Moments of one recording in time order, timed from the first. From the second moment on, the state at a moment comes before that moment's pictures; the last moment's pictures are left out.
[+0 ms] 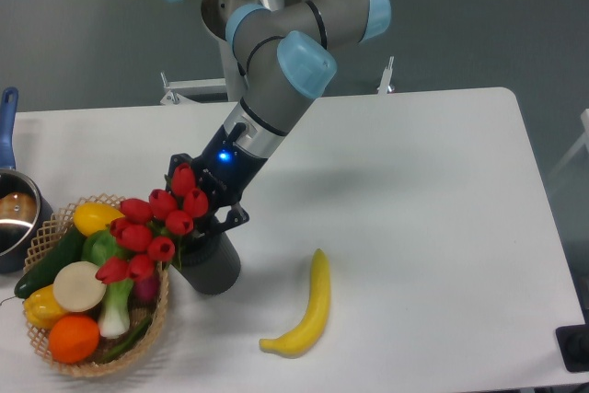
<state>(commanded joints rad) 2.43 -1.78 -1.87 -0.75 0.71 0.99</state>
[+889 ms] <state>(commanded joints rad) 2.57 -1.66 -1.87 -0.75 0.46 0.90</state>
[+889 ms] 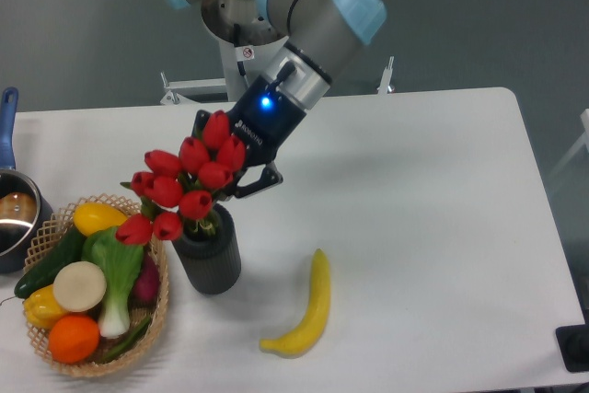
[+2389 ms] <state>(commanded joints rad) 2.65 -1.69 -1.63 -0.75 0.34 0.63</state>
